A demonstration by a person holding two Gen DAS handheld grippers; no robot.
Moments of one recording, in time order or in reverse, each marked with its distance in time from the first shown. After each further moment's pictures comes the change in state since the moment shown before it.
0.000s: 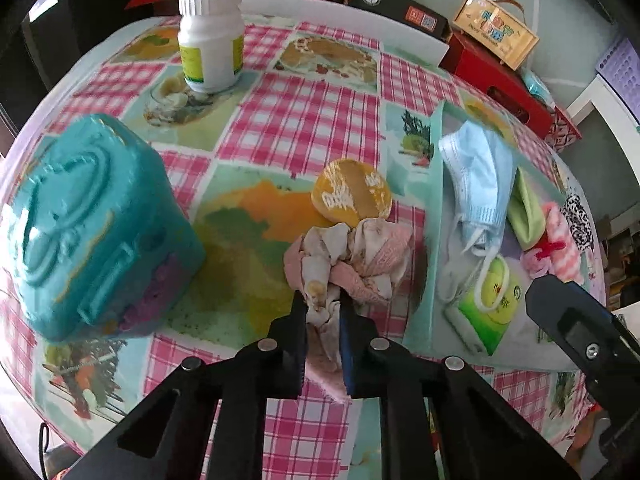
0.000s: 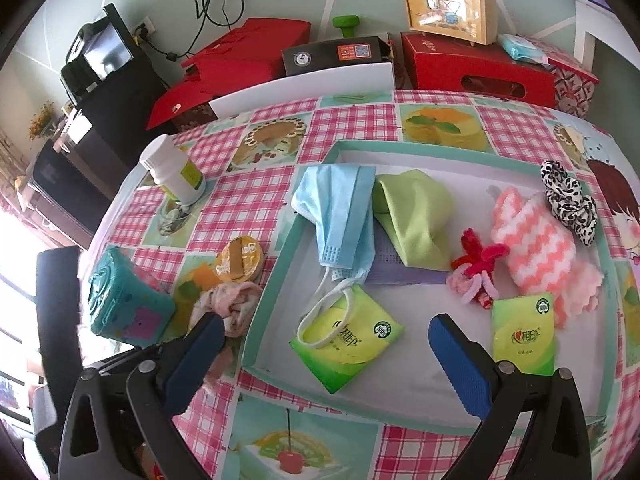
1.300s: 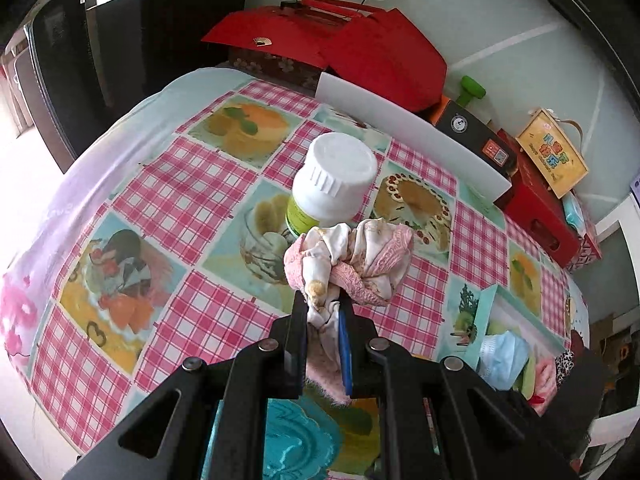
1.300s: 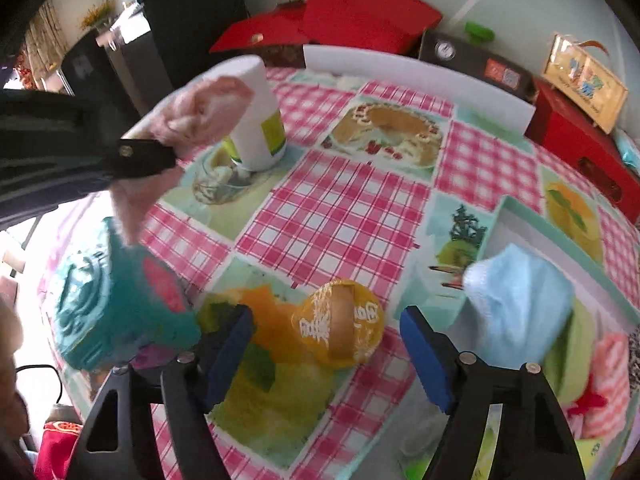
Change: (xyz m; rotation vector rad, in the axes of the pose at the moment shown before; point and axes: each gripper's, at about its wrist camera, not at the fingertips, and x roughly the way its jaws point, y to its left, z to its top) left arm -0.050 0.081 0.099 -0.223 -0.167 0.047; right arm 0.098 0.111 0.038 -0.378 0.105 -0.007
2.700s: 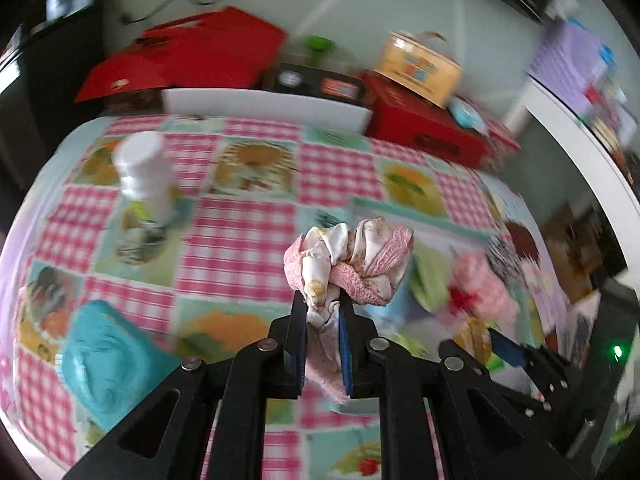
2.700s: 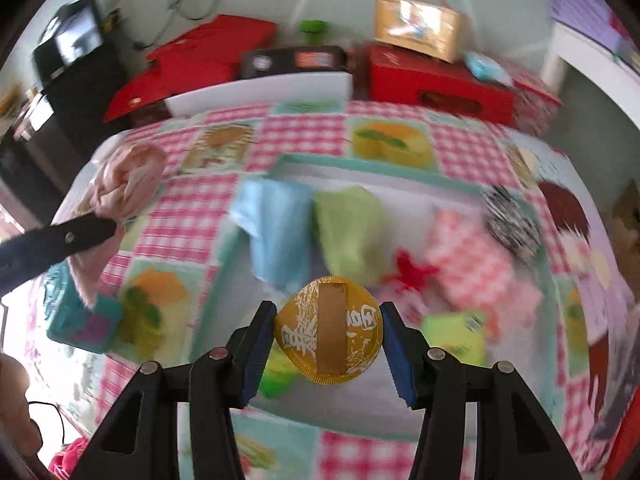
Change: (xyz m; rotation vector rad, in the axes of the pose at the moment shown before) left arm -0.031 -0.117 -0.075 0.409 0.025 -0.220; right arm -0.101 -0.113 -0.091 0.386 -0.046 -0.206
